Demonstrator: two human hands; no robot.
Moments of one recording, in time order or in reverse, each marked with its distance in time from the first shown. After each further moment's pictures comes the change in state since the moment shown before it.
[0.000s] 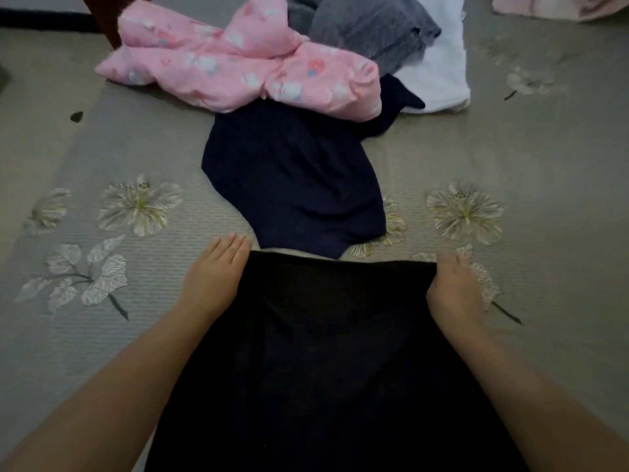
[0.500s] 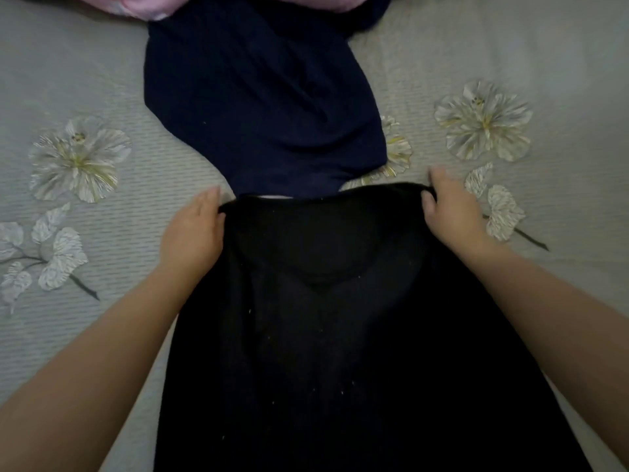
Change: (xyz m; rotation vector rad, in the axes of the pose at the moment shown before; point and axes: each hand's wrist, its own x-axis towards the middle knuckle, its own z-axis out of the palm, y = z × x) left_hand 0.012 -0.006 0.048 -0.379 -0.265 -0.331; right_hand 0.036 0.014 0.038 0.170 -0.128 -0.054
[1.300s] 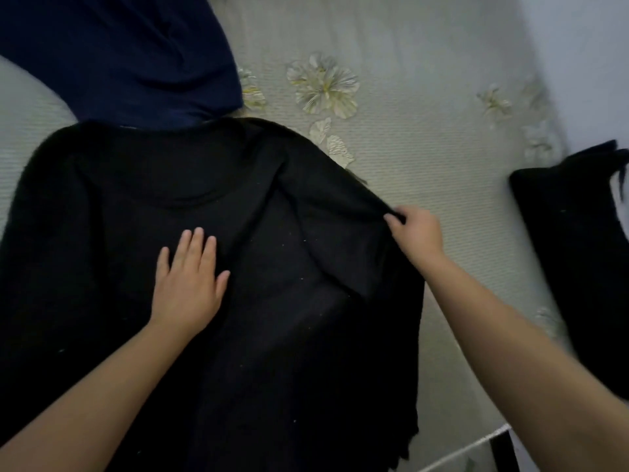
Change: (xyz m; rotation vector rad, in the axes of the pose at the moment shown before) left_hand -0.174 0.147 0.072 0.054 -0.163 0.161; right_hand -0.151 0.120 -0.096 -0.118 0.056 0.307
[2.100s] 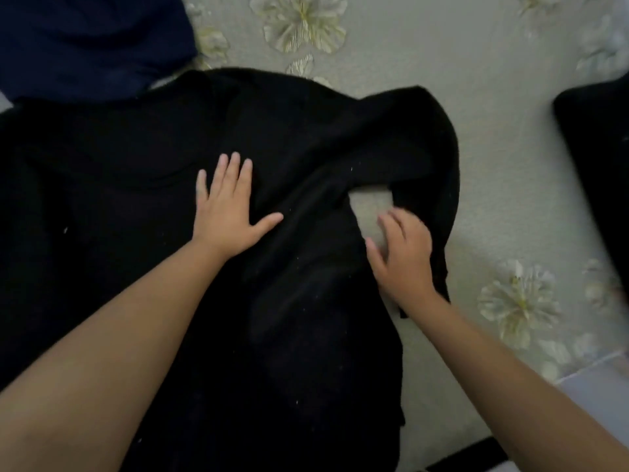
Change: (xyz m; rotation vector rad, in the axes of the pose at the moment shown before) left_hand 0.081 0.057 0.016 -0.028 -0.017 0.179; right_hand -0.077 0.036 0.053 0.078 0.116 -0.258
